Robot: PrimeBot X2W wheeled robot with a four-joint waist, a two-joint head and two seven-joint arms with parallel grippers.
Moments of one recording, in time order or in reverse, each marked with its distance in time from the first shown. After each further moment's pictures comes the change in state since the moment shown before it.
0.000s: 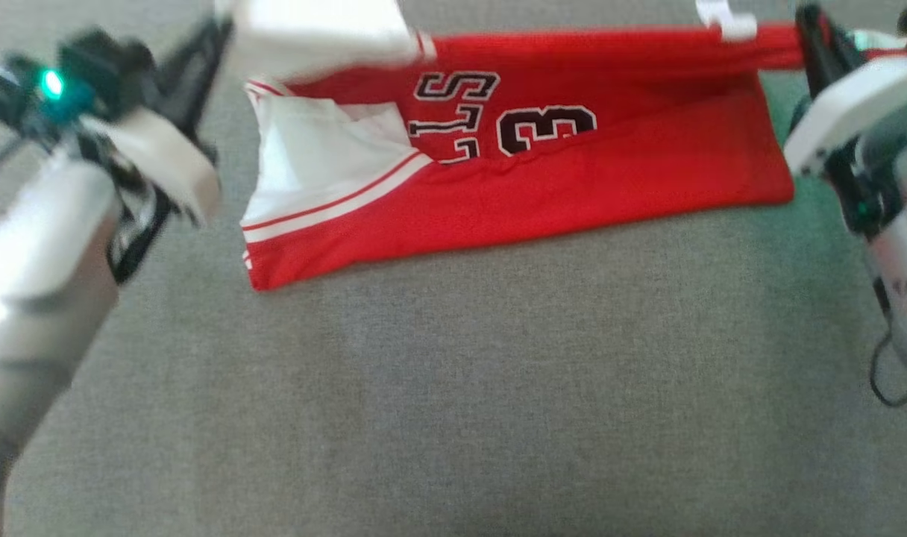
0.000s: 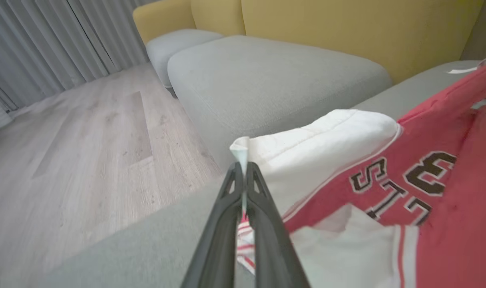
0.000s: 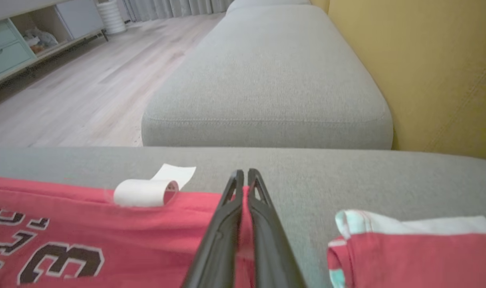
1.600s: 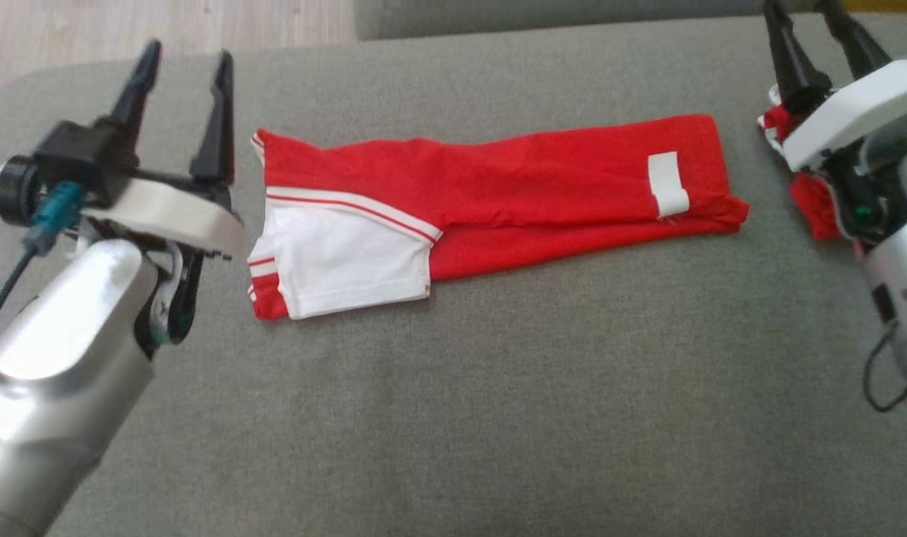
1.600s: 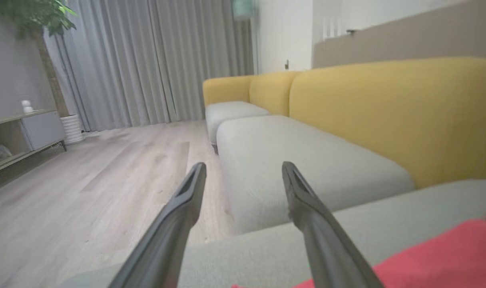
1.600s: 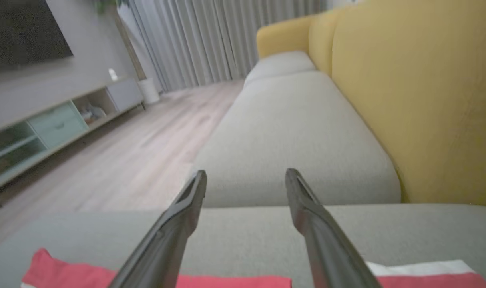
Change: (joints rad) left arm 0.262 0.041 0.148 -0.336 -0.091 0.335 -0.082; right arm 0.068 -0.055 0.074 -0.172 0.226 0.000 0.015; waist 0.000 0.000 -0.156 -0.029
